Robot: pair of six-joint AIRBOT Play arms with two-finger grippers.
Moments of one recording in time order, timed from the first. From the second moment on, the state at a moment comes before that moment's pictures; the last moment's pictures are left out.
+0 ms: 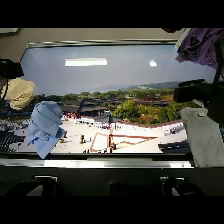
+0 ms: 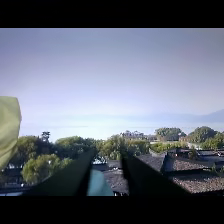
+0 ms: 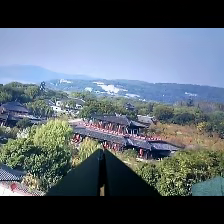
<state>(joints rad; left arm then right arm) -0.05 -1.05 1.48 1.64 -1.04 -1.61 0.12 -0.77 1.15 1.62 -0.94 -1.65</state>
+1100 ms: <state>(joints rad) 0.11 -1.27 0.97 1.41 -0.94 -1.92 0.12 -0.77 1.15 1.62 -0.98 -1.64</state>
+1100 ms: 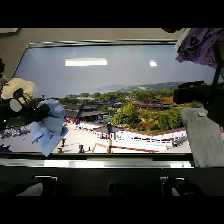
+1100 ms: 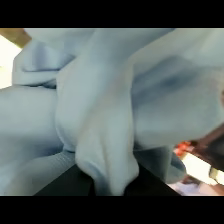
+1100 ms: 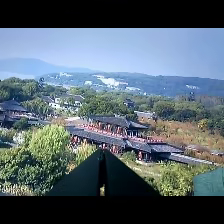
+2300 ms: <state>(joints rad) -0.40 -1.28 1.12 1.08 -0.77 -1.94 0.11 -0.88 1.07 1.34 -1.10 -1.33</state>
